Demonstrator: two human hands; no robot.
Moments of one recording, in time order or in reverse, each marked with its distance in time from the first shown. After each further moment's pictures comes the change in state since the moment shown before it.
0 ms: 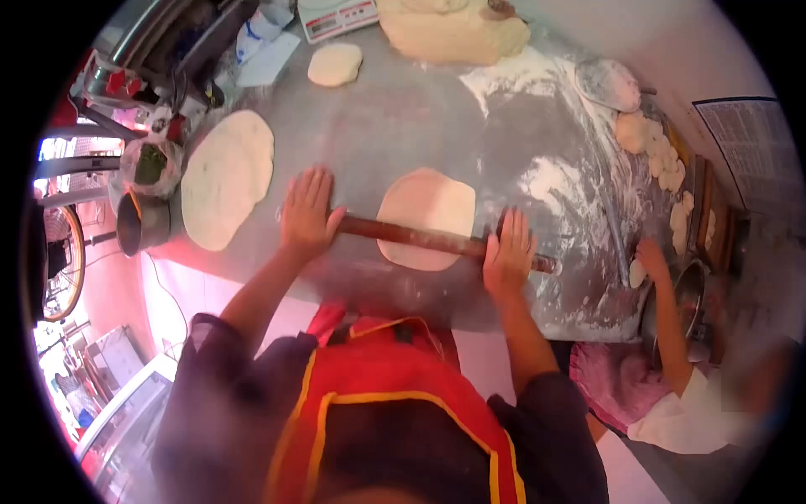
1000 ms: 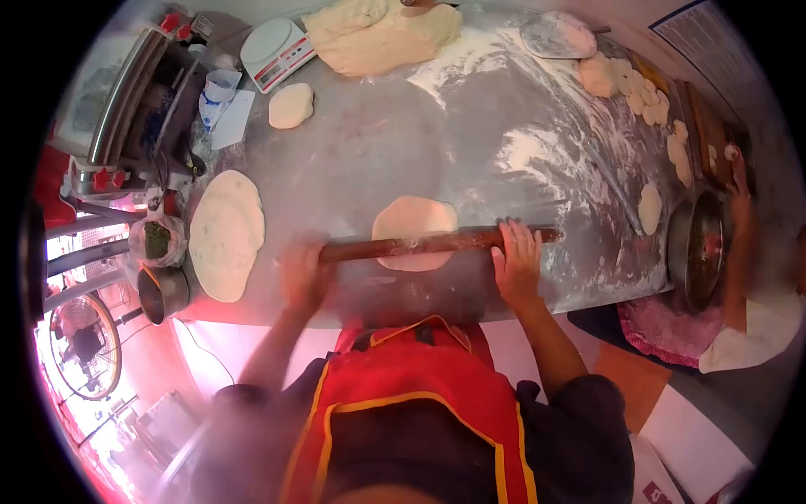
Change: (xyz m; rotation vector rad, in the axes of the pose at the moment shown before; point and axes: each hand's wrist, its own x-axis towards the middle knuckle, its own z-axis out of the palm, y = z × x) left_hand -0.038 0.006 -0.017 -0.146 0.013 0.086; right_hand -0.045 0.008 -0.028 0.110 0.022 0.025
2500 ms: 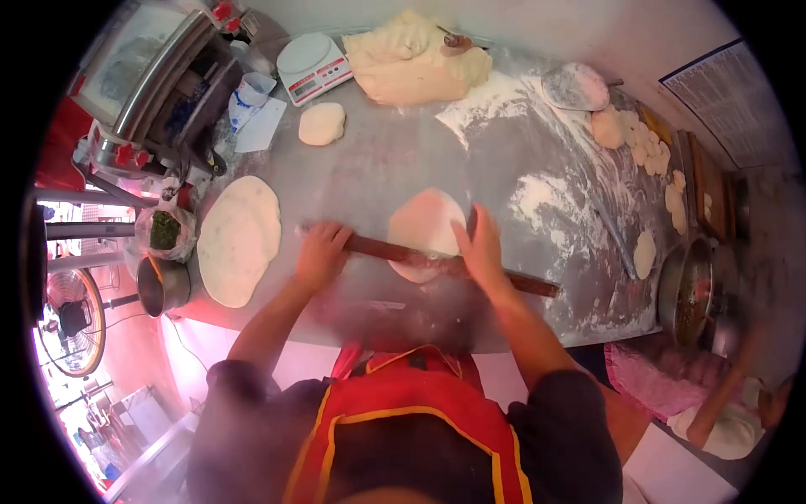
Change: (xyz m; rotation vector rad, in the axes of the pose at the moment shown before) left_hand 0.067 -0.030 0.011 -0.007 -0.031 0.207; right_hand 0.114 -0.049 0.058 0.557 0.057 0.200
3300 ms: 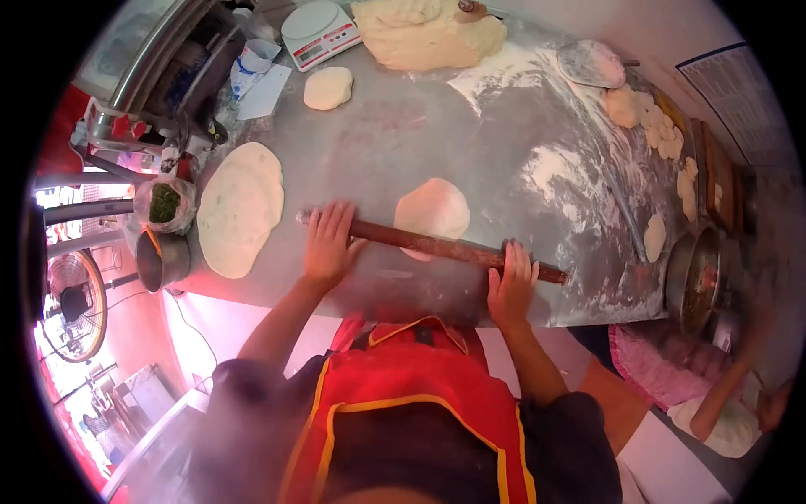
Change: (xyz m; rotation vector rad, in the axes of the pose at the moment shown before) left_hand -0.038 0.037 0.008 0.056 0.067 -0.178; right_hand -0.131 0.010 -0.055 -0.583 -0.010 -0.153
